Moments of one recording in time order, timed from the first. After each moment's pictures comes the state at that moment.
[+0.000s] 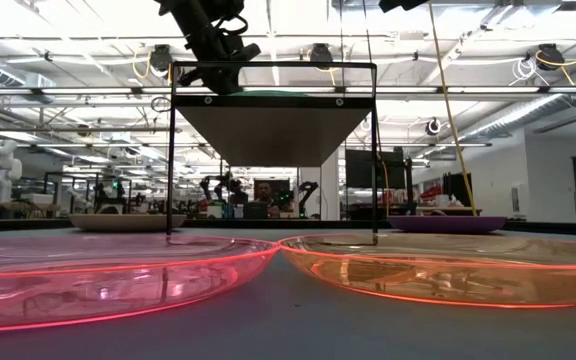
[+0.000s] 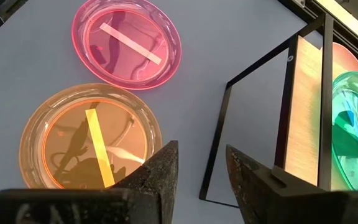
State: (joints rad) left arm 0.59 1.62 1.60 -0.78 -0.20 -0.26; right arm 0.52 1.54 1.26 -0.63 0.39 -0.09
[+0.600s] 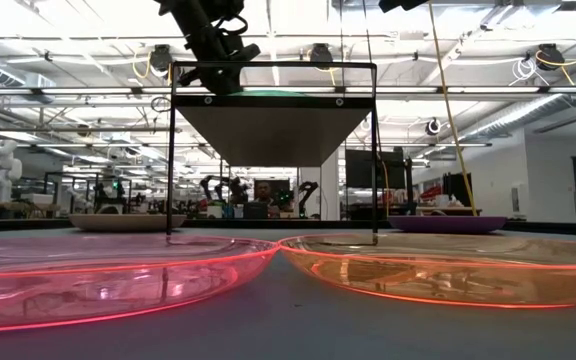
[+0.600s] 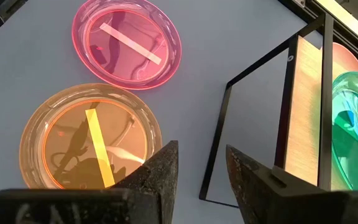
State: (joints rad) left arm 0.60 1.62 1.60 -0.78 -0.21 -0.26; right arm 0.52 1.54 1.26 -0.63 0.39 -0.09
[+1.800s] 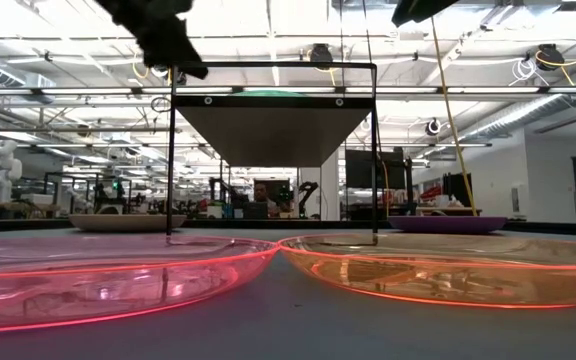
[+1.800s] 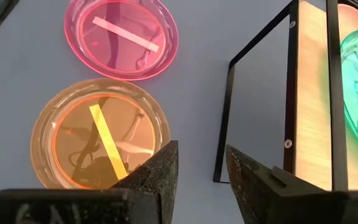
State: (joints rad) left arm 0.25 1.06 0.98 -0.50 -0.18 -0.02; right arm 0.52 1.53 1.26 -0.69 0.39 0.07
